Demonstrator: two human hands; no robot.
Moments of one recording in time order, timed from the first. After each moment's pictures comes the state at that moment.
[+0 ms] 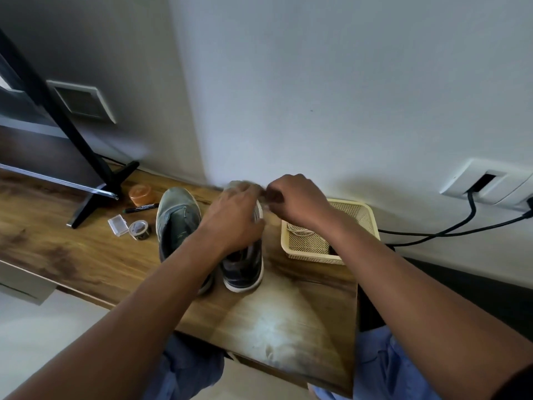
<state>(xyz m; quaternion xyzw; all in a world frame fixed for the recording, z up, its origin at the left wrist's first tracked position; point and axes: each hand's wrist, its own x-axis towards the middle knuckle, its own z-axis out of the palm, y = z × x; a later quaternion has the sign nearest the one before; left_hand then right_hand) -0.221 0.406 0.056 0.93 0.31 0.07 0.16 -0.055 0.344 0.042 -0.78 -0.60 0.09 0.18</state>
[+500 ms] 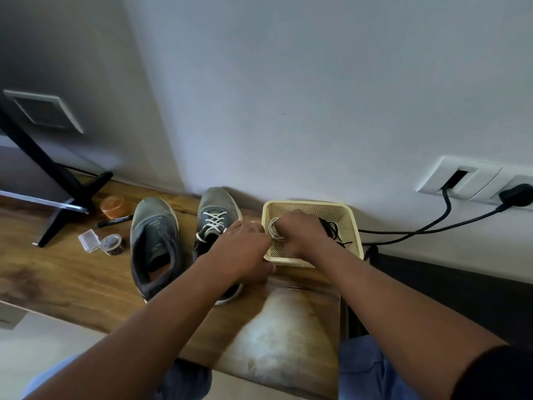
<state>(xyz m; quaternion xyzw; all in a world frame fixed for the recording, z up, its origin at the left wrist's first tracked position) -0.180 0.371 0.018 0.98 0.18 -0.12 0.03 -0.026 0.306 -0.022 -0.80 -0.59 0.05 -0.05</state>
